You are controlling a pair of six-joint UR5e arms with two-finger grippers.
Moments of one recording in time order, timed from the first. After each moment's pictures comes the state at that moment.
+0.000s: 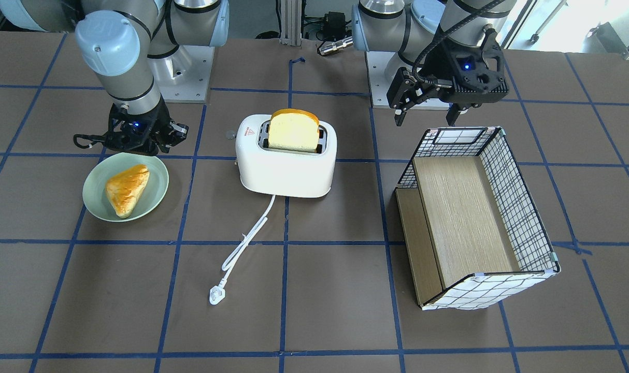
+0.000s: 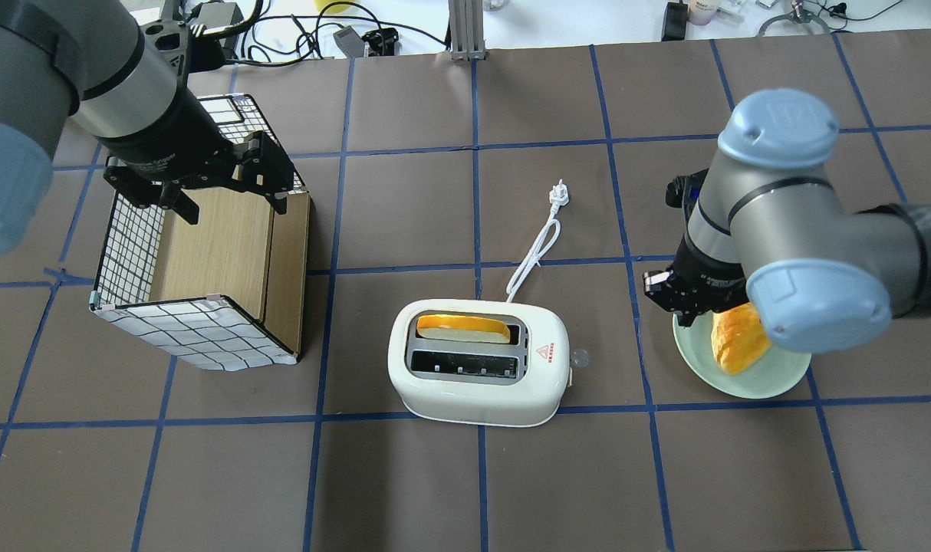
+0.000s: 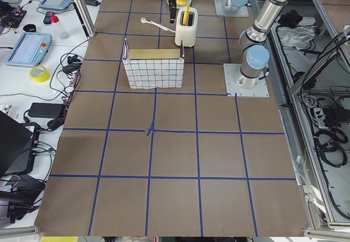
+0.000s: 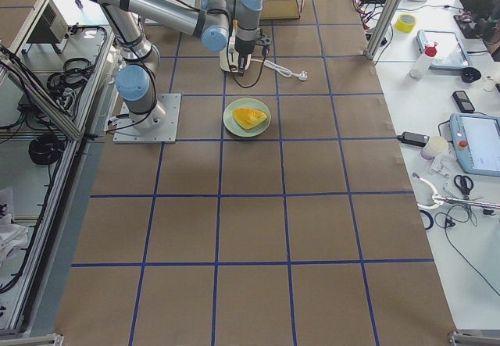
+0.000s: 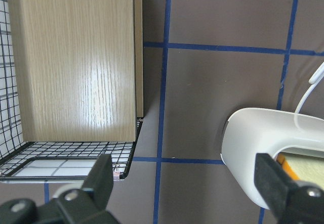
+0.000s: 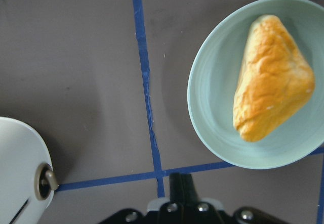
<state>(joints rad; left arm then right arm) -1.58 -1.47 -1.66 -1.52 1.55 -0.08 1.56 -1.64 1.99 -1.79 -1.63 0.10</state>
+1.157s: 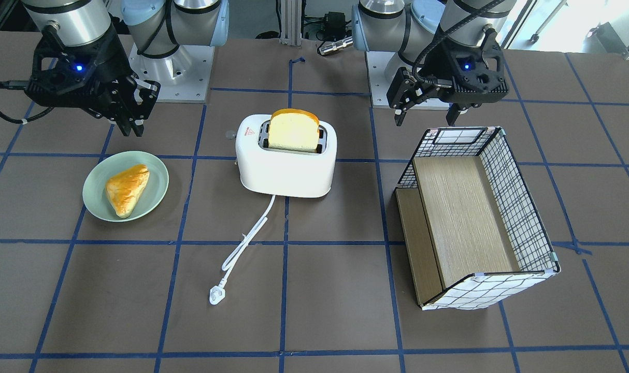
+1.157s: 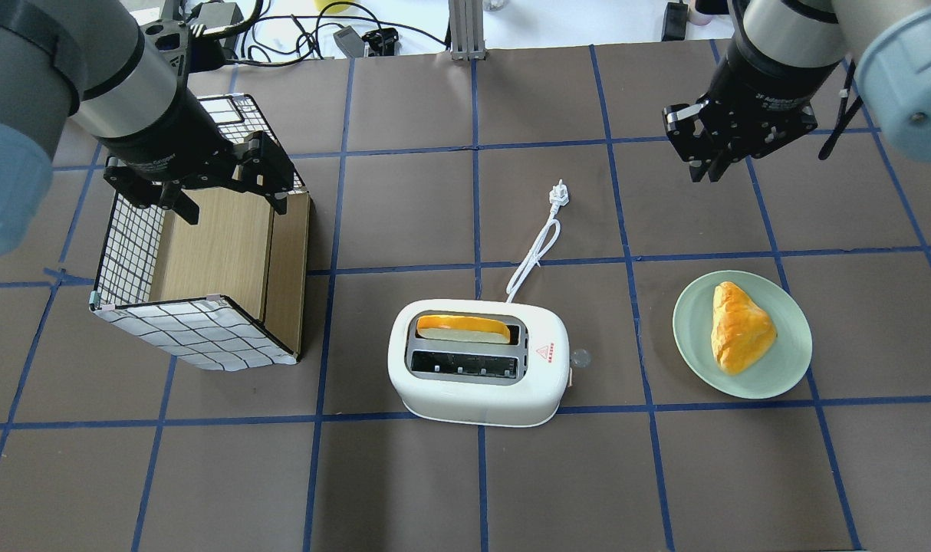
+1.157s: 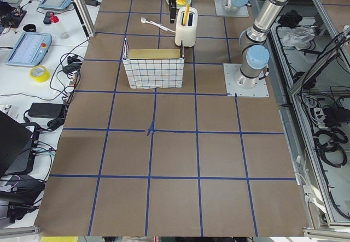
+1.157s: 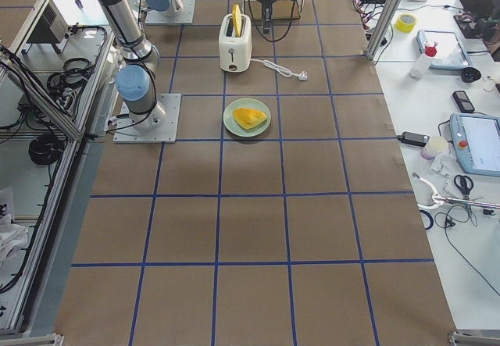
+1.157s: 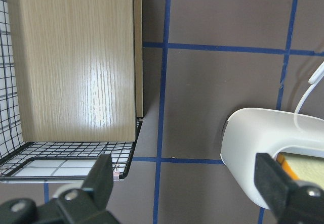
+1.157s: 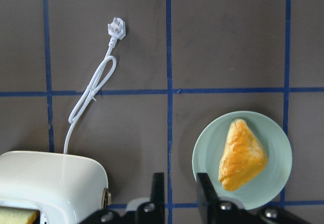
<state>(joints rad) -1.58 -1.47 -1.66 -1.52 1.55 -0.08 1.56 -1.61 1.58 -1.66 -1.57 0.00</state>
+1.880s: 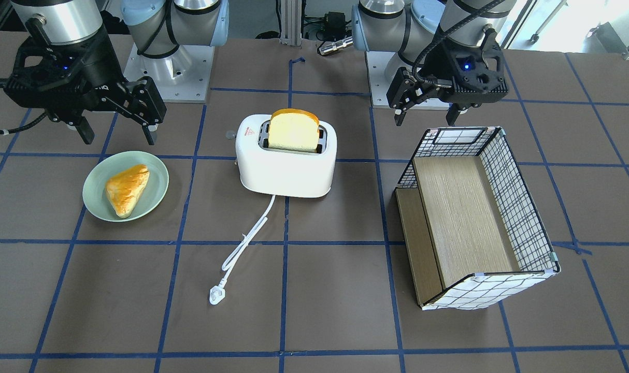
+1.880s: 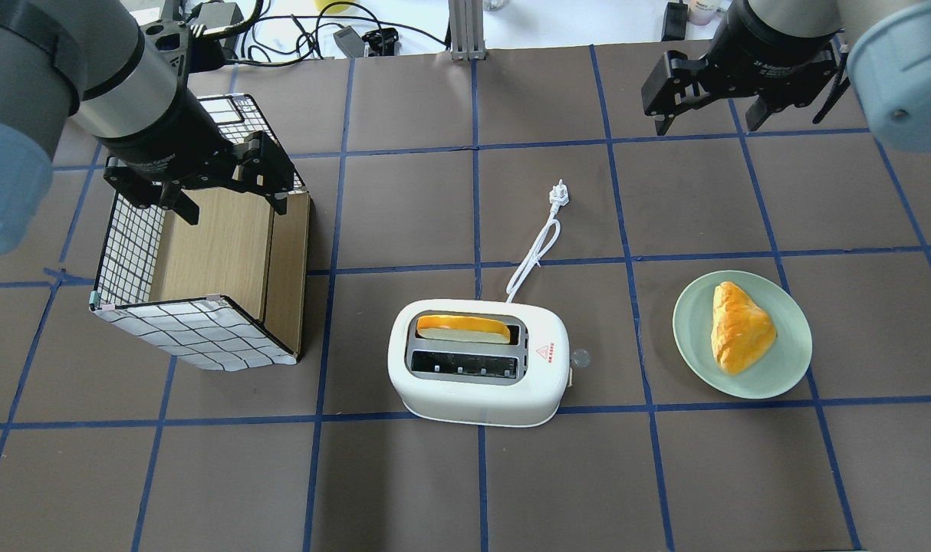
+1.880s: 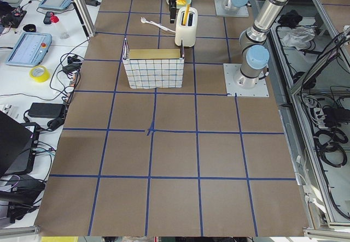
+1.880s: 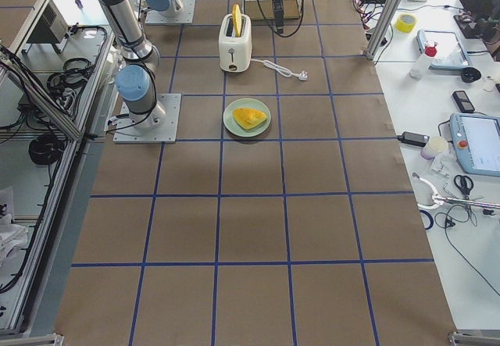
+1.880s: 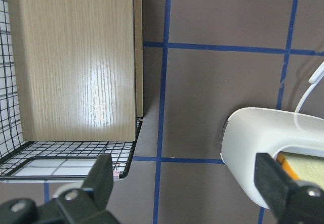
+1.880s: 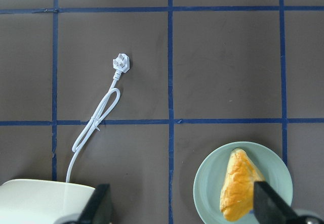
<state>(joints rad) -1.58 -1.47 -1.66 -1.52 1.55 -0.08 1.56 -1.59 1.58 -1.72 -1.57 -0.01</state>
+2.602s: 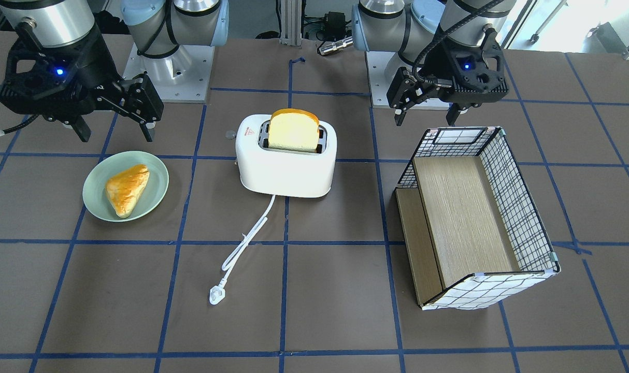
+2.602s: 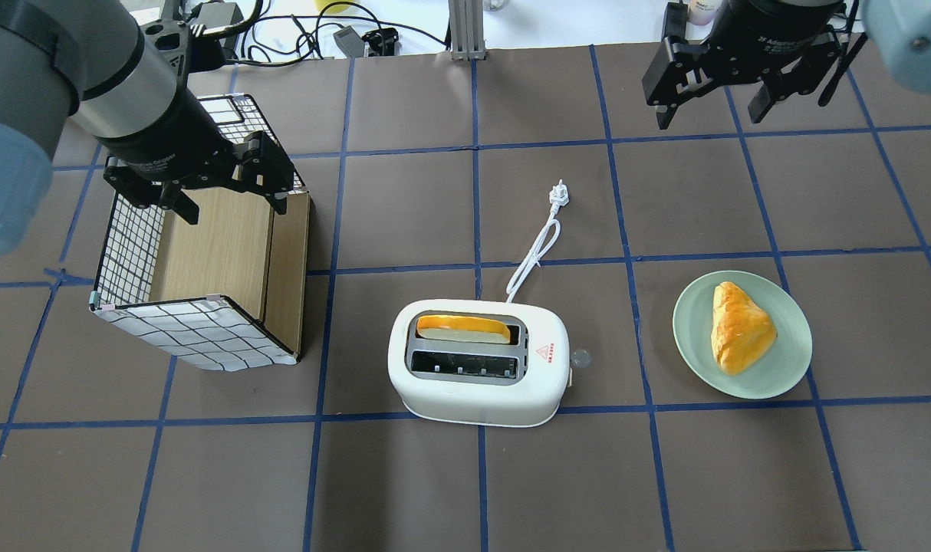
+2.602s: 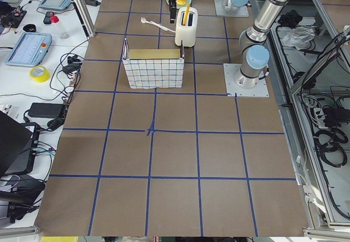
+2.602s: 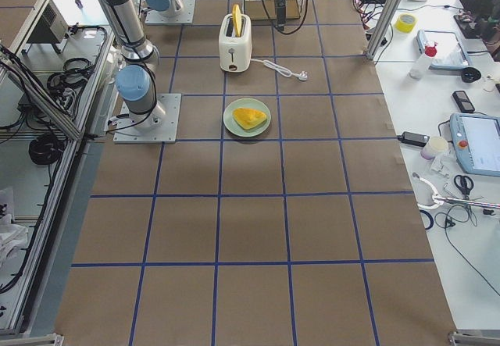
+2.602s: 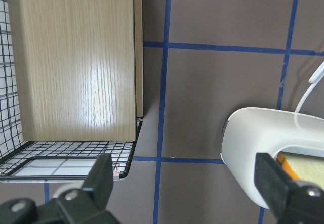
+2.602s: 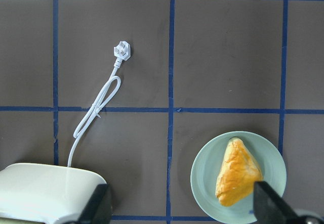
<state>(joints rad) -1.58 -1.47 -1.66 -1.52 1.55 -0.08 1.57 -1.53 1.46 -1.59 -1.57 -0.02</state>
